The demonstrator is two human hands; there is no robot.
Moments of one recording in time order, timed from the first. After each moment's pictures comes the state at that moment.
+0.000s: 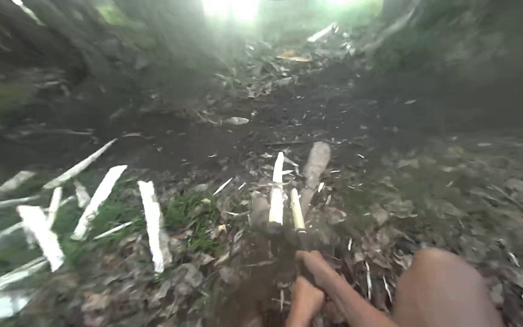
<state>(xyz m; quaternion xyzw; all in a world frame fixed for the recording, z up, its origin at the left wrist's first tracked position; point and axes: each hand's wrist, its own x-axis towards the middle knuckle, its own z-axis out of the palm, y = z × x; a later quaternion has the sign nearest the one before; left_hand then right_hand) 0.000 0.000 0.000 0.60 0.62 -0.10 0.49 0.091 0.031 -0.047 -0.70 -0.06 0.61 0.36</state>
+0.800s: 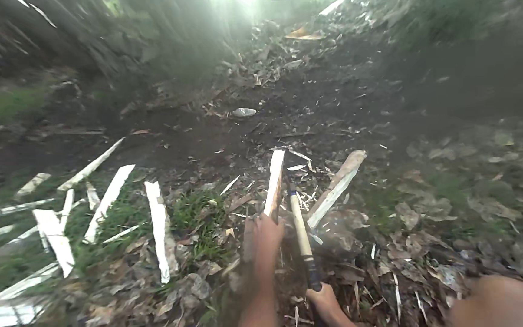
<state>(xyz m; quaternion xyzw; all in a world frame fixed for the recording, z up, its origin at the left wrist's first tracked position) 0.001 0.228 -0.015 0.68 0.70 -0.04 0.21 0.057 0.022 -0.145 -0.70 -0.13 0.60 0.37</state>
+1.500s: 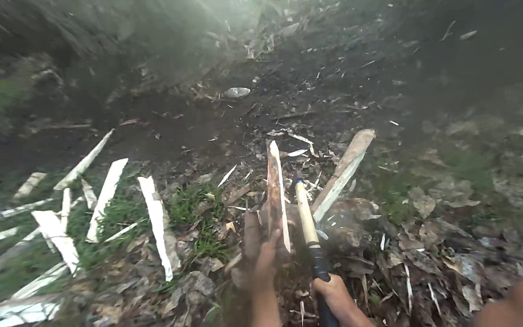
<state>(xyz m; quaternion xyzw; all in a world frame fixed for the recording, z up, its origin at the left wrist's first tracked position) -0.052 0.208 -0.120 0.28 0.60 0.23 0.72 0.073 0.033 -0.095 -0.60 -0.04 0.66 0.45</state>
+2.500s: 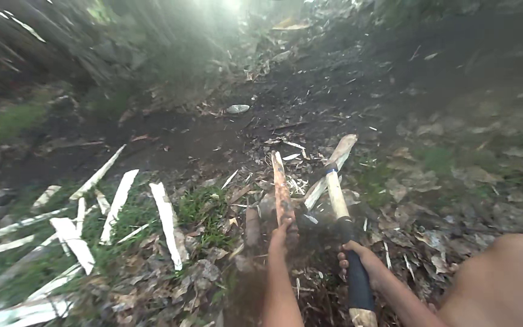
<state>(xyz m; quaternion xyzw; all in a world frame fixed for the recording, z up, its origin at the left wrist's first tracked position) -0.015 0.163 -0.103 0.28 0.63 0.20 0.69 0.152 -0.032 -0.074 -0.46 0.11 0.68 0.56</state>
